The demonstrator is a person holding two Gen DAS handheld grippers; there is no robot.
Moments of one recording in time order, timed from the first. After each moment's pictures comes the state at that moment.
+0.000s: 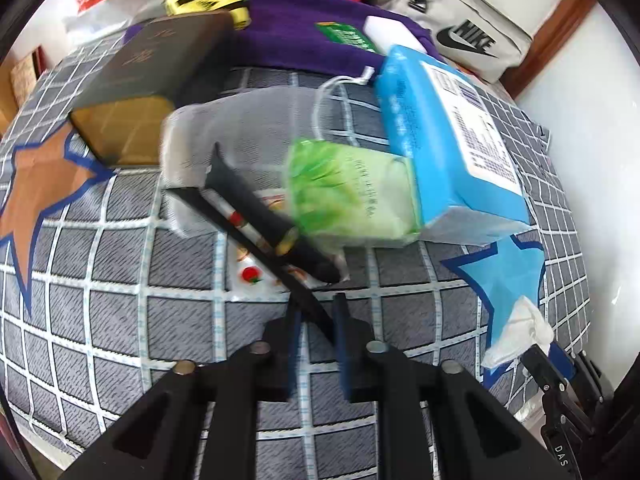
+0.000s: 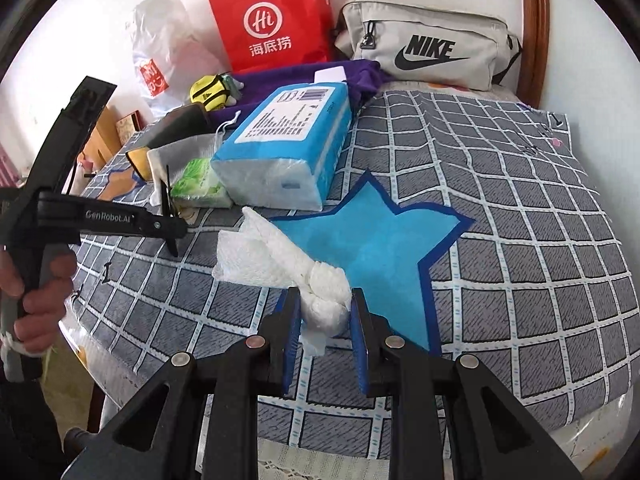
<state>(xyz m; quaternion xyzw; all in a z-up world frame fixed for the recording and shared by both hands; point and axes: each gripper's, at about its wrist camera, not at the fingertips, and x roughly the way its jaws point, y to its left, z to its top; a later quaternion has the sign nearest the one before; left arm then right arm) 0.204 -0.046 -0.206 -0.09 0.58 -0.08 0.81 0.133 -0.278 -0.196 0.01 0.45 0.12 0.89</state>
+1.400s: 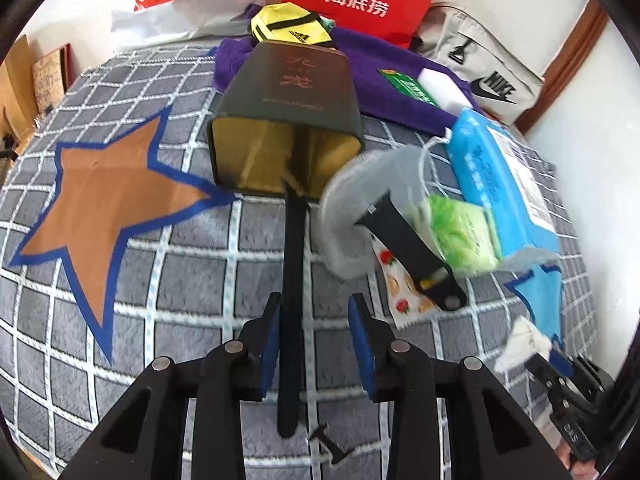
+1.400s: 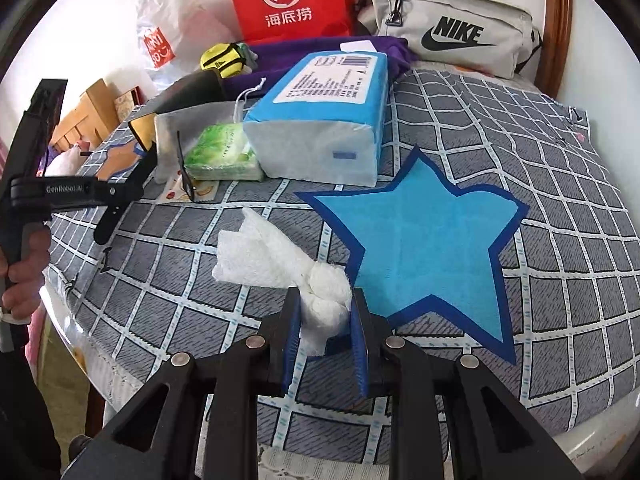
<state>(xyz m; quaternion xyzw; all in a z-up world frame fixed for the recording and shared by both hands) 0.207 0.040 -0.206 -0.09 0.53 -0.07 0.84 0.140 -0.236 -0.214 -0.01 0.48 0.11 0.87</state>
